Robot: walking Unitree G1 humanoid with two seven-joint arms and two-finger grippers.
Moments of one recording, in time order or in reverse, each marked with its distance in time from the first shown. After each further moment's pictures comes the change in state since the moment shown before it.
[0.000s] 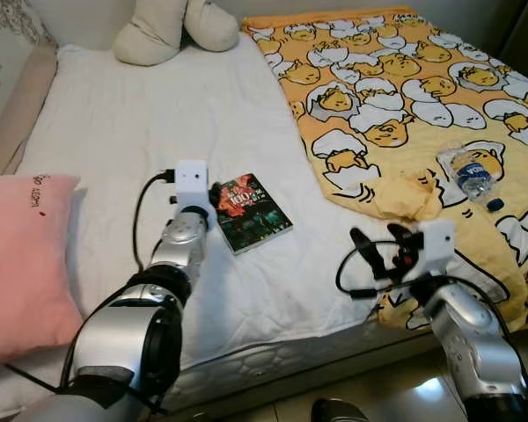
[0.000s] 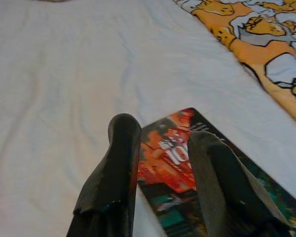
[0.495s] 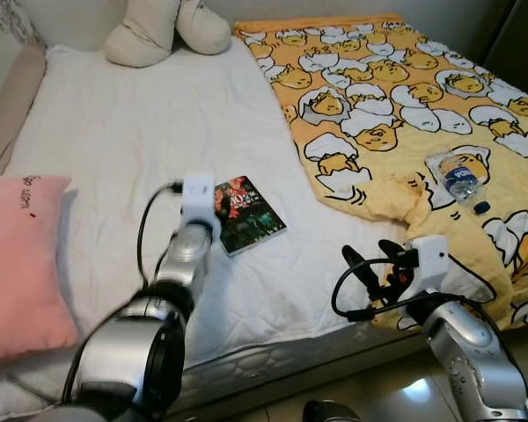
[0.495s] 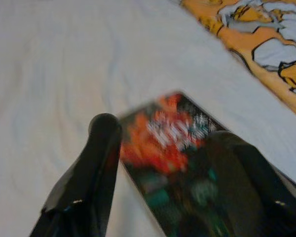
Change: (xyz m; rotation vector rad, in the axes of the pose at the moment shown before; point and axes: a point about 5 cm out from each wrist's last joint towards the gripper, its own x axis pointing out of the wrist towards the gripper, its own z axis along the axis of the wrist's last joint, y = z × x) left arm -0.011 0.004 -0.031 -0.019 0.035 0.006; right arm -0.012 0.017 -0.011 0.037 0.047 0.049
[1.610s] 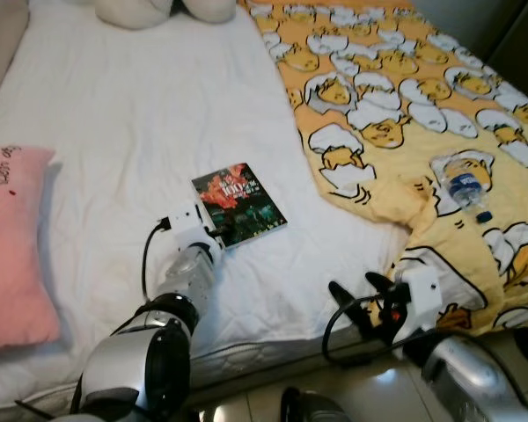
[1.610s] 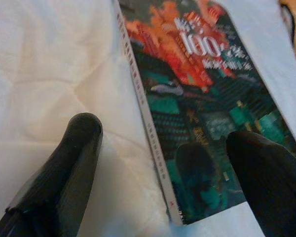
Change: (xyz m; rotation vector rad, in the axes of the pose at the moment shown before) left arm -0.005 -0.006 -0.027 -0.338 0.168 0.037; right arm -0.040 0.040 -0.016 0.039 0.111 0.070
